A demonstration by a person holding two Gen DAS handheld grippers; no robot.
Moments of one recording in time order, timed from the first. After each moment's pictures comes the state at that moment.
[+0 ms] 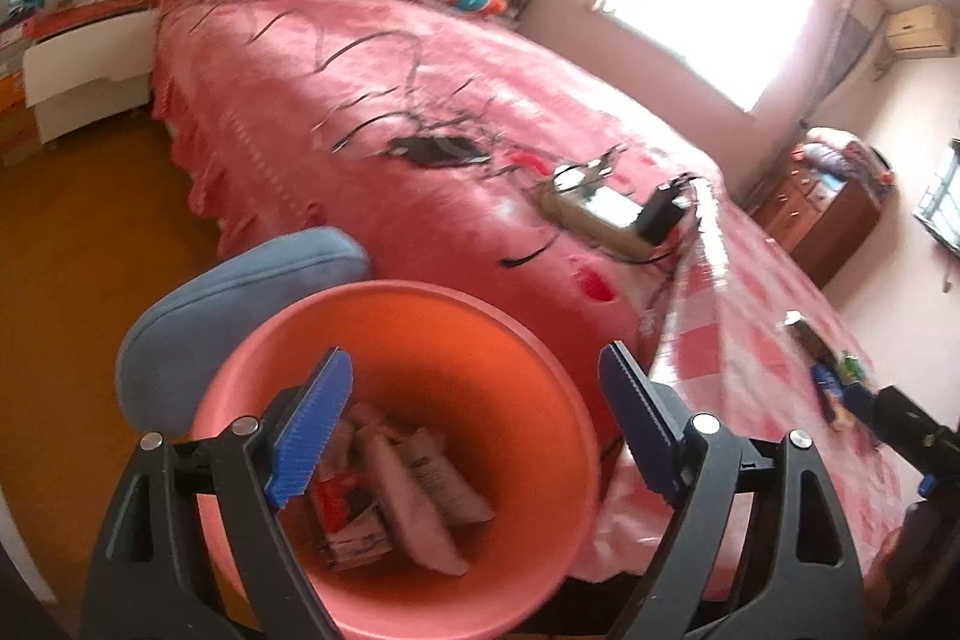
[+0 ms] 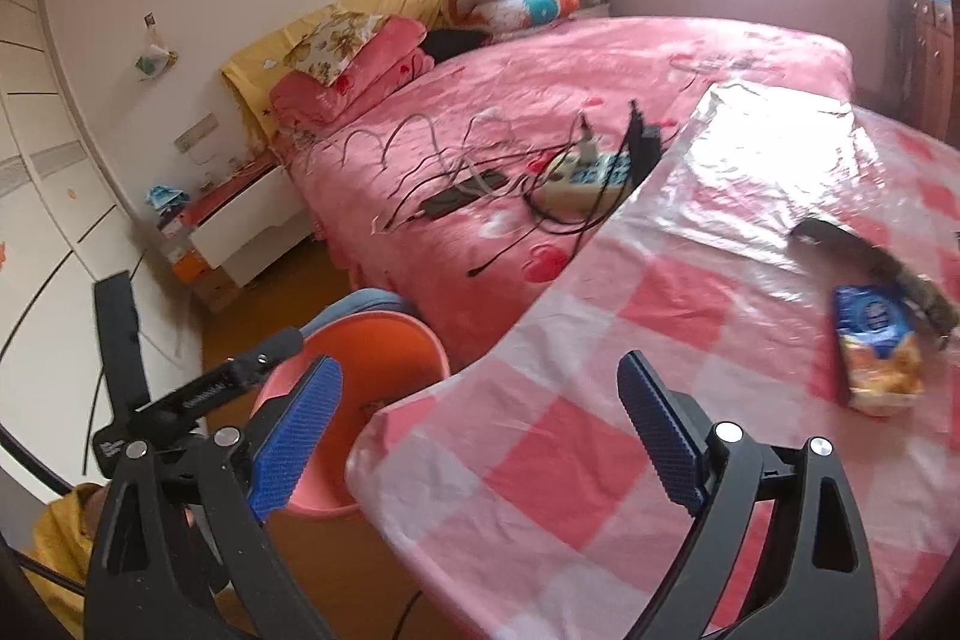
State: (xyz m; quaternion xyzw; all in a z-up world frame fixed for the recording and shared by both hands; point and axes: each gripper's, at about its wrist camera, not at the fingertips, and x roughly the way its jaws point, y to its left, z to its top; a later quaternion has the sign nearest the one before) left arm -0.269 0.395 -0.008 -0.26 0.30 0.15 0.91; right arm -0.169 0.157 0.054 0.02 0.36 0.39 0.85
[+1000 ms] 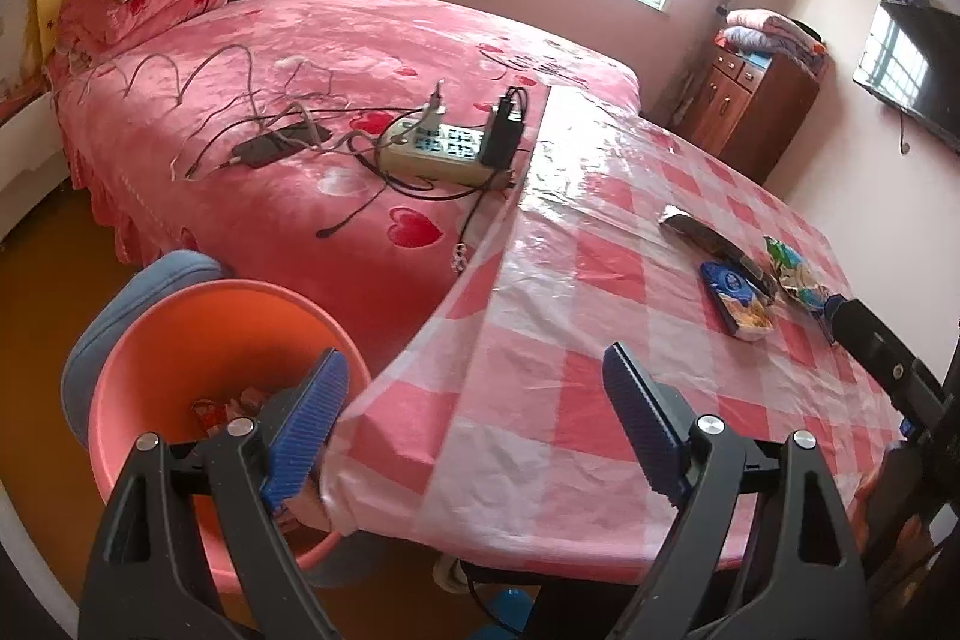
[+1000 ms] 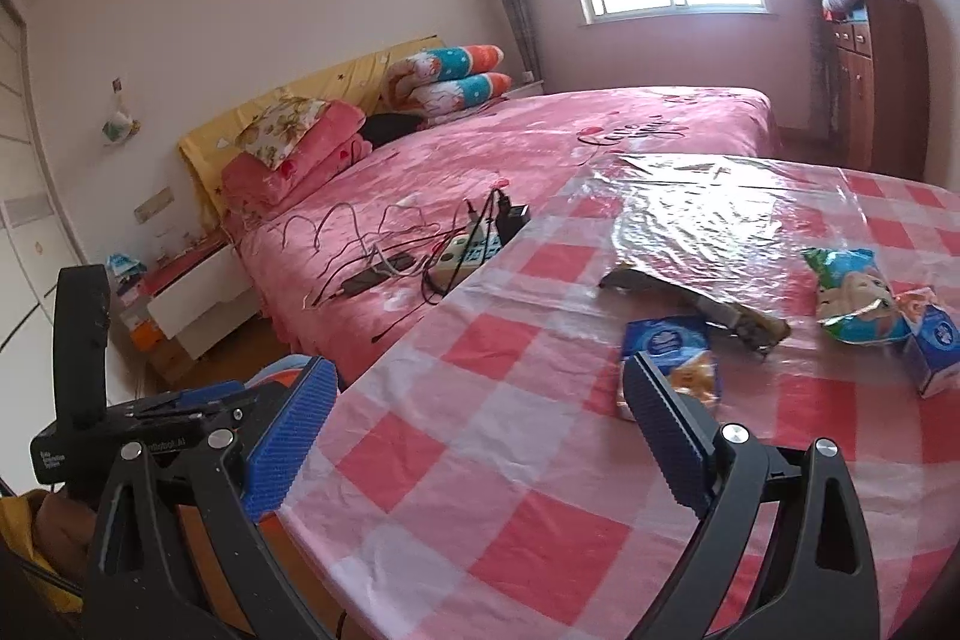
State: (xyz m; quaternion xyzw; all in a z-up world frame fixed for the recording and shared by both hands) left arm -0.224 0.268 0.036 -0.16 0.37 0.06 0.91; right arm -0.166 0.045 0.067 0.06 0.29 0.32 0.90
